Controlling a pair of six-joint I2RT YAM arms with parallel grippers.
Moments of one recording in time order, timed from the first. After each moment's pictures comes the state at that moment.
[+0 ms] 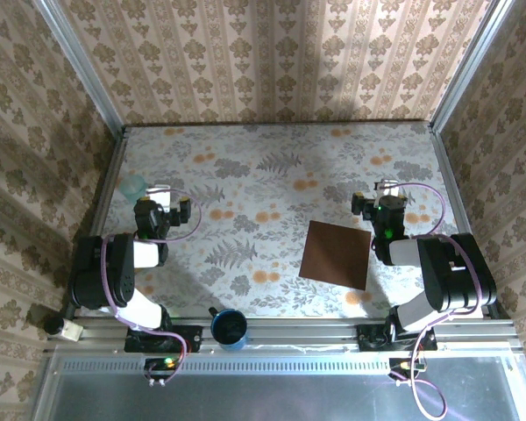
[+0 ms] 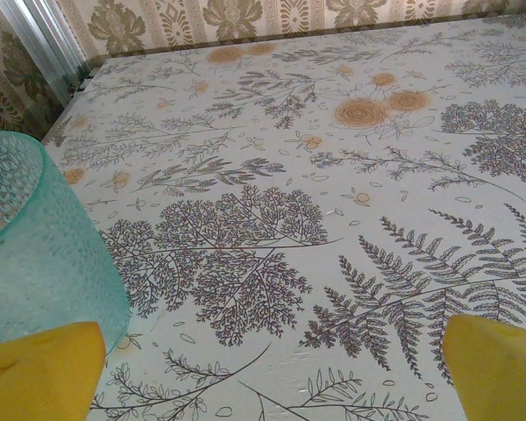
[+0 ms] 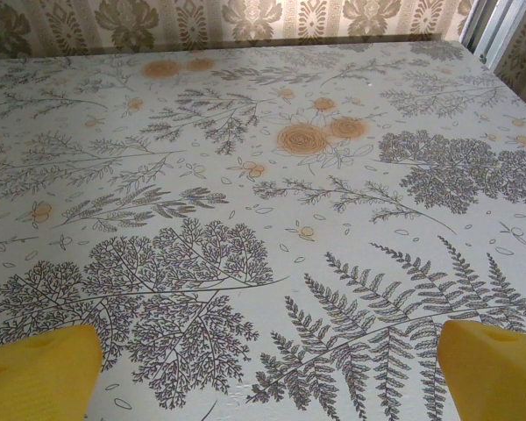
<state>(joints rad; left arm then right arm) 0.00 1.56 0.38 0.82 0.02 0.11 0.05 1.52 0.40 0.75 0.22 0.06</state>
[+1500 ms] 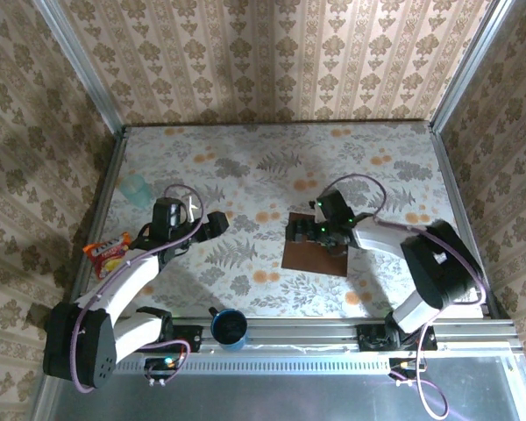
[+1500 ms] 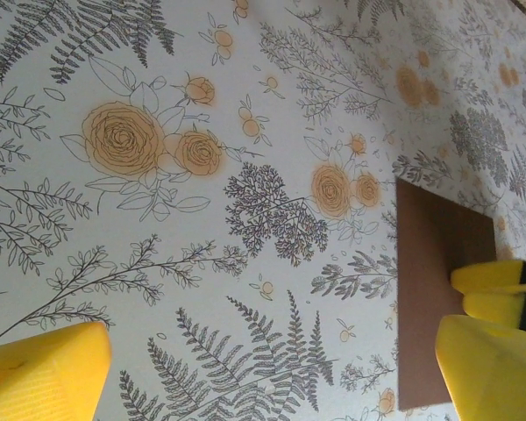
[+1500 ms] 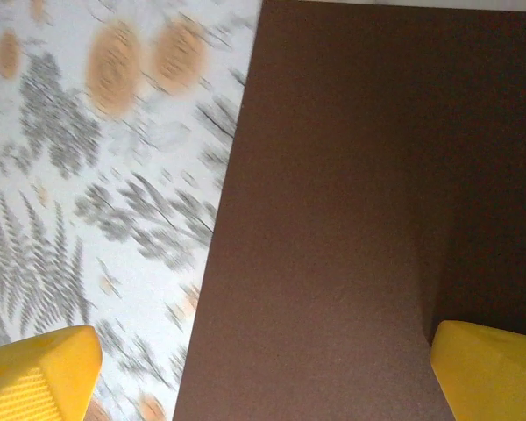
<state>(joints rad) -0.29 1.08 0.53 -0.17 0.37 -0.55 0.49 1.64 0.80 -0.12 -0.31 0.58</state>
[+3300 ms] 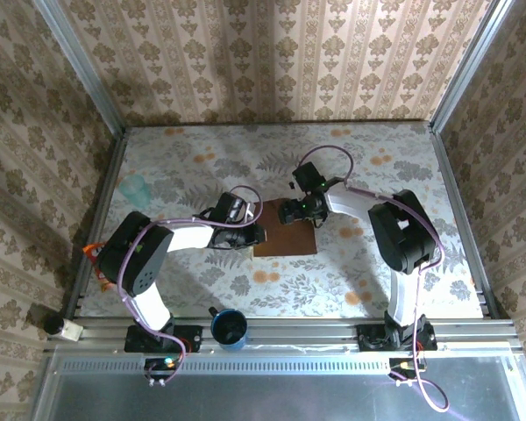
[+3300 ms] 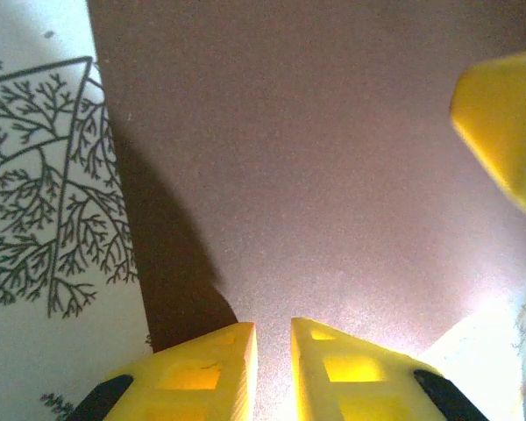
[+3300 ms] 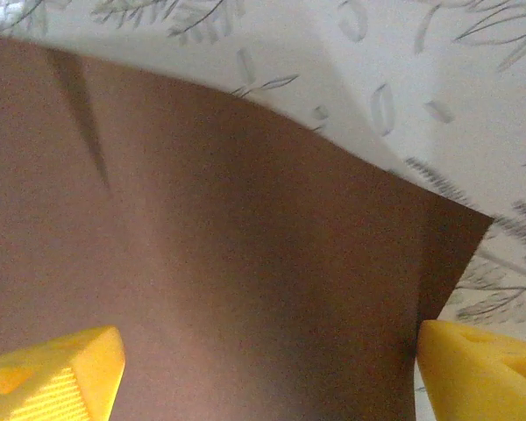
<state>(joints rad) -0.62 1.73 0.78 0.00 0.43 -0.71 0.50 1.94 1.25 -0.48 -0.11 0.29</state>
